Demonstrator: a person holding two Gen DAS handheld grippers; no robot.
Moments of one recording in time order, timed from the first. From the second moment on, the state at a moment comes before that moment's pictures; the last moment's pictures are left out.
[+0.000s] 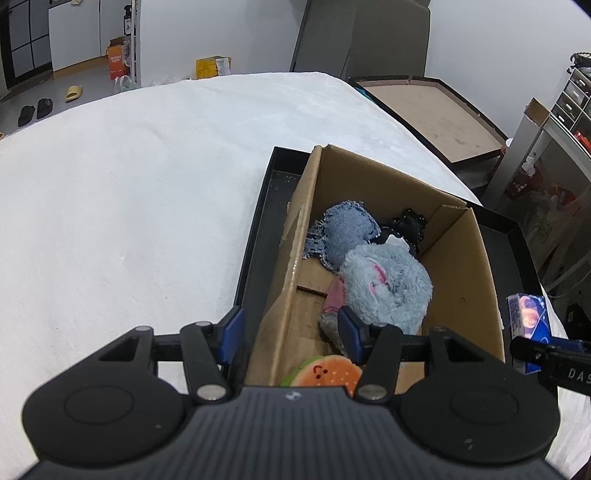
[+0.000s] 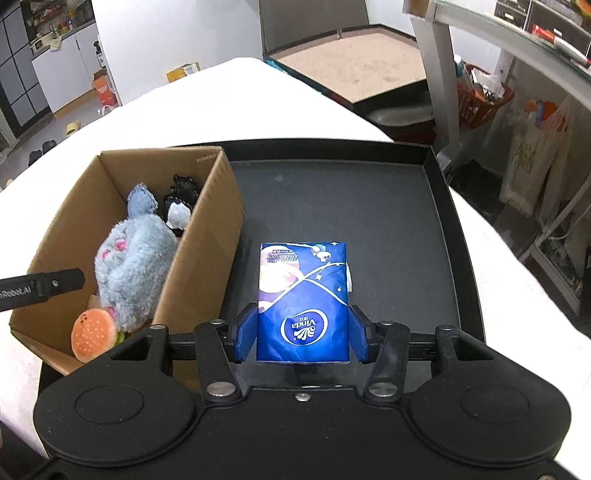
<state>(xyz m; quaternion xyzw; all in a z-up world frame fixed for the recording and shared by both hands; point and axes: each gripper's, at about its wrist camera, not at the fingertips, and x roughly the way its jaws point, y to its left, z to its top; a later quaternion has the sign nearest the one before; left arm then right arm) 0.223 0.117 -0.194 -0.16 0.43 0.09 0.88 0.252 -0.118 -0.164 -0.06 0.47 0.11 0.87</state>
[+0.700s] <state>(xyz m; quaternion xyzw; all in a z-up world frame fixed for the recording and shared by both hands) 0.215 0.133 -0.196 -0.20 0.43 0.07 0.87 0.244 -0.064 -0.108 -0.08 0.41 0.15 0.89</state>
